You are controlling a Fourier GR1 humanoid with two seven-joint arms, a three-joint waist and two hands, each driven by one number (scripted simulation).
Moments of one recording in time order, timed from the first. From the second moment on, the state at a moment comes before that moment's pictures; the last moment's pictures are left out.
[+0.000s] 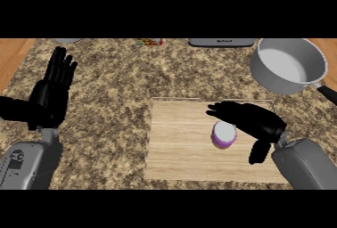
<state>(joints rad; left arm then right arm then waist) -0.30 0.25 0.02 -1.50 0.19 0.17 0.03 -0.34 -0.41 0.33 -1.44 0.86 0.51 -0.32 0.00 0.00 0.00</state>
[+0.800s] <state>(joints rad) -0.24 0.22 0.05 -1.57 0.16 0.13 0.03 -0.38 -0.28 0.35 -1.28 1.01 0.41 -0.46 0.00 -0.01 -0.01</state>
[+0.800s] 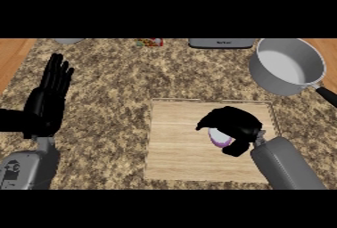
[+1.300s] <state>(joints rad) -0.28 0.22 0.08 -1.55 0.15 0.12 0.06 -0.38 -0.22 0.38 -1.27 1.10 0.30 -0.53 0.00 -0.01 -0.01</state>
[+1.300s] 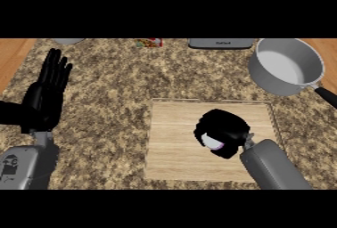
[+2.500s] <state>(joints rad) -0.29 0.19 0.04 -1.58 0.13 0.10 0.06 -0.72 -0.02 -0.14 -1.22 1.46 -0.07 0.65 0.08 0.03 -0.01</state>
